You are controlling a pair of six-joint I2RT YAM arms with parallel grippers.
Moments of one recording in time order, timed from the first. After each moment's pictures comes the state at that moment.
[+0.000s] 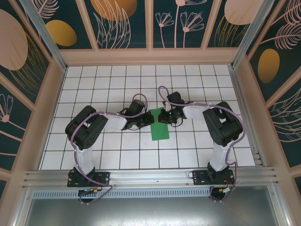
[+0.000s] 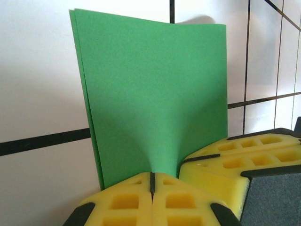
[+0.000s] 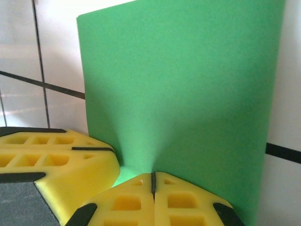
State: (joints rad) left arm -0.67 1.92 0.89 0.22 0.33 -0.92; right arm 0.52 1.85 0.98 -0.22 -0.47 0.55
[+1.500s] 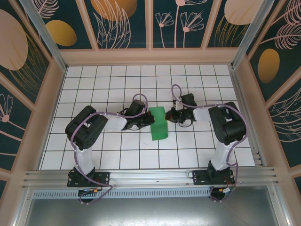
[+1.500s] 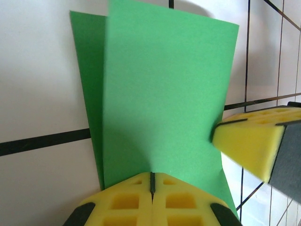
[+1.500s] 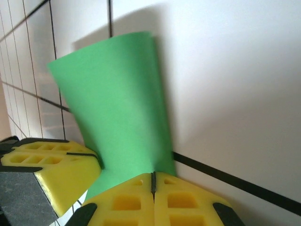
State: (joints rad) left arm -0.67 1.92 0.89 0.22 0.32 -0.92; right arm 0.34 1.83 0.82 0.04 -0.64 0.58
